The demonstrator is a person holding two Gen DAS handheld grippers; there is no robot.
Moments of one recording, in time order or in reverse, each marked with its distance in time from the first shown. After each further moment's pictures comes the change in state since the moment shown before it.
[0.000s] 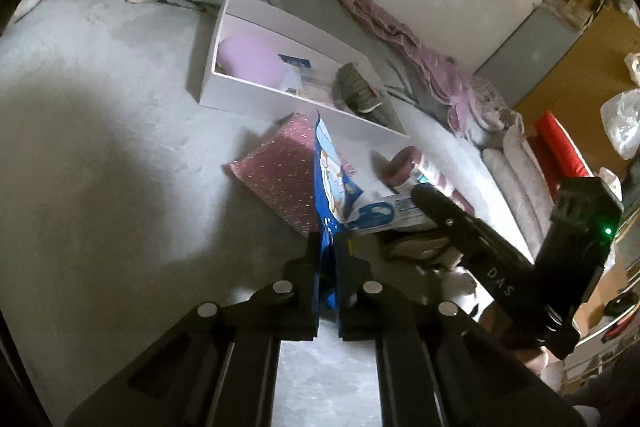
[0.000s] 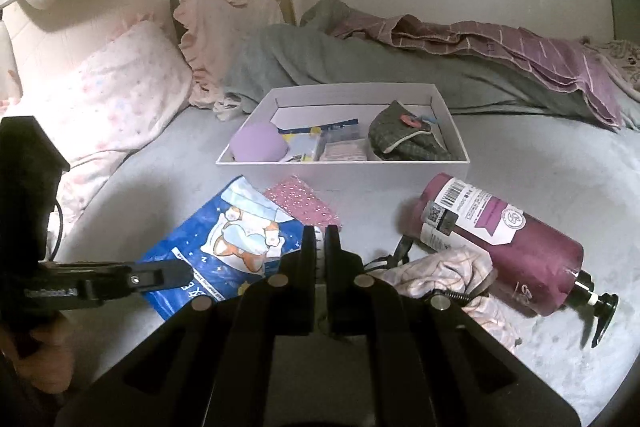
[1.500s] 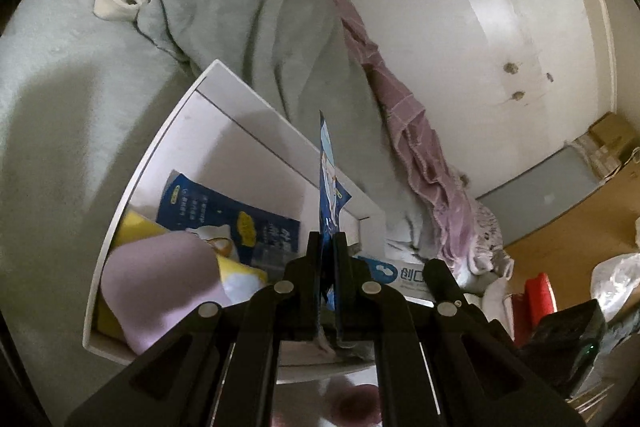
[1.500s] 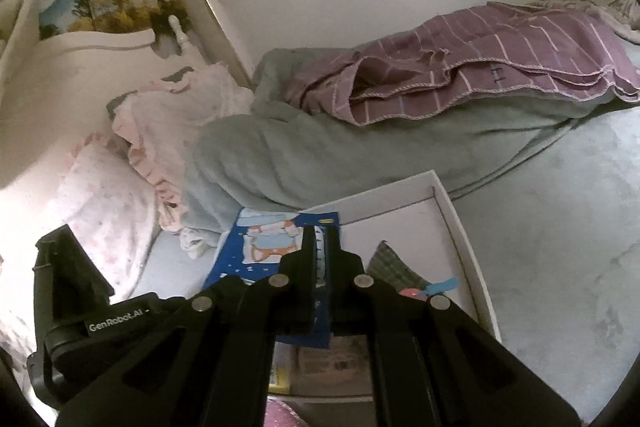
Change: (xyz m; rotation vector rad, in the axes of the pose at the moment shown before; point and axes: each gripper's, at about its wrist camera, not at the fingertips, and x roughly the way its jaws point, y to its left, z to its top) left arm 0.111 0.029 0.169 -0.371 -0.206 -0.061; right arm 0.097 -0.066 0.136 0.302 -0.114 -0.001
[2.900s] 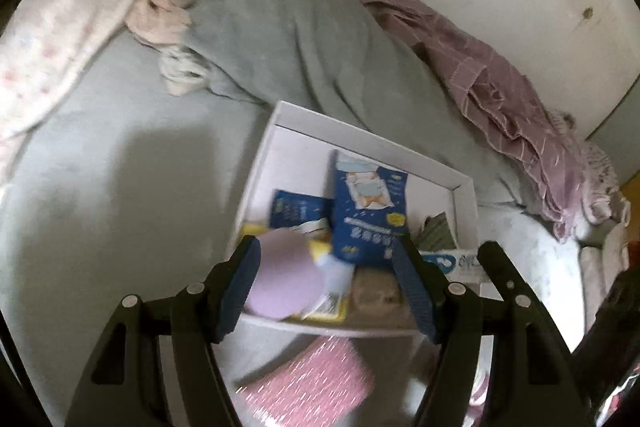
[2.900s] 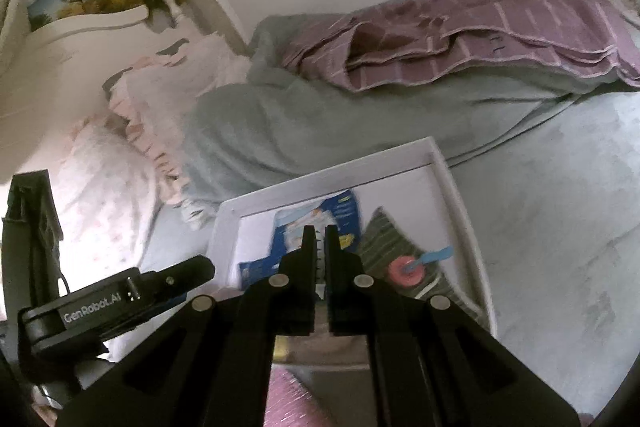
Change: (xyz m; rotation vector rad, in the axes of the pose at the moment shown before) left arm -0.049 -0.063 0.003 0.253 0.050 0.524; right arm -0.003 -0.001 0.004 0.028 0.143 0.067
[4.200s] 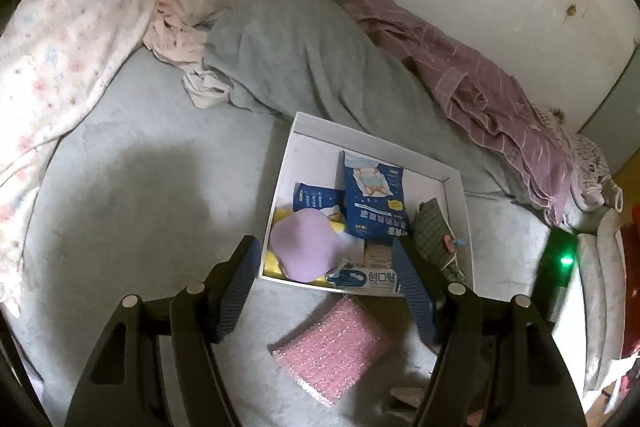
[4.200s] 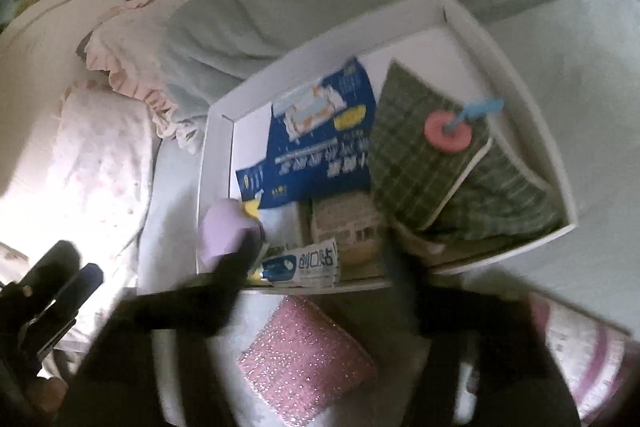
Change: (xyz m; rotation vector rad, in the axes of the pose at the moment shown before) left arm -0.043 0.015 -0.015 0.035 -0.032 -0.022; right arm 0.036 -0.002 -0.033 0.107 0.301 -0.043
